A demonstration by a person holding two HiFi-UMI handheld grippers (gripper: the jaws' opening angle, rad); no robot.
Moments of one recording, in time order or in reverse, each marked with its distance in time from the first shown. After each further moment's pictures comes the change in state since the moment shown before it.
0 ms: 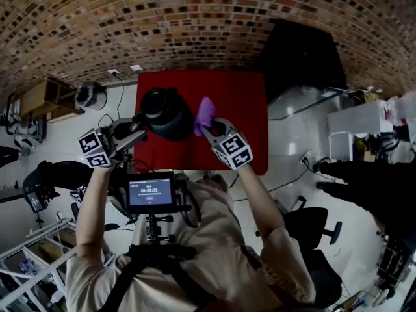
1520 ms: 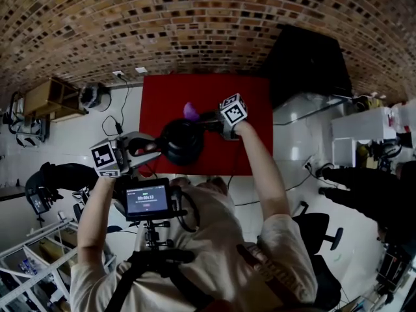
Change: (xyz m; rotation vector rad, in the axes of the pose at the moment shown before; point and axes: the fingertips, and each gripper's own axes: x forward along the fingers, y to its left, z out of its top) left arm 0.021 -0.039 -0.026 0.163 0.168 -0.162; right arm 0.086 0.006 -0.027 0.475 0.181 0.994
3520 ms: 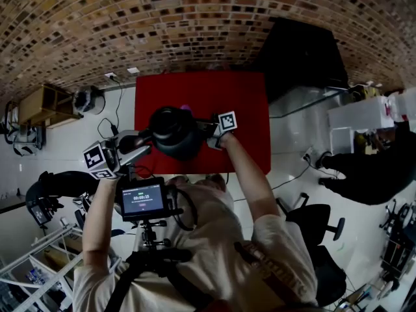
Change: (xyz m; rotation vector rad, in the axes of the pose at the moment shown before) left arm -0.023 0.028 0.017 -0.112 -0.258 0.032; right arm 0.003 -0.040 -0.006 0.282 -0.520 0.161
